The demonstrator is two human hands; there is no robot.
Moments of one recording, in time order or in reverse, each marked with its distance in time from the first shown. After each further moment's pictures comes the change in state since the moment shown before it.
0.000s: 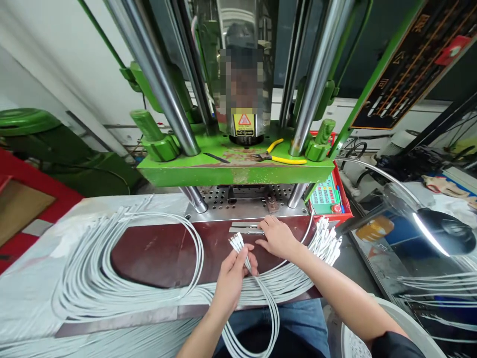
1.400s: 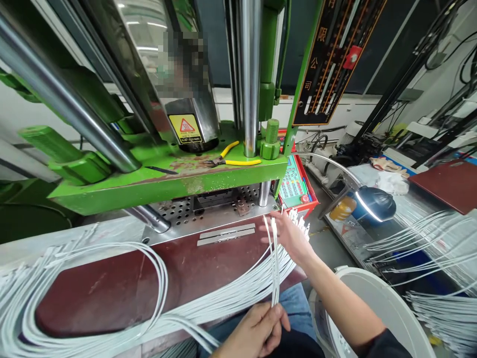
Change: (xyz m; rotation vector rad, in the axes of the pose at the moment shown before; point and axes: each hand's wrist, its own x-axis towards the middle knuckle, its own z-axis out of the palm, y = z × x) left_hand -0.056 -0.040 0.039 0.452 -0.796 -0.415; right_hand -0.083 0.031 -0.042 1.622 0.432 0.523
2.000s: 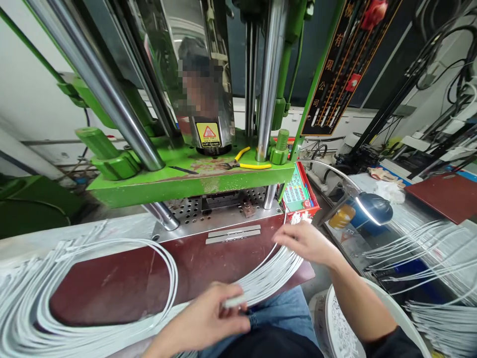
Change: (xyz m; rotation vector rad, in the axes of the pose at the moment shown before) left_hand -0.066 0.076 -0.068 0.654 0.055 0.054; right_hand -0.024 -0.067 0.007 -1.236 -0.393 -0.412
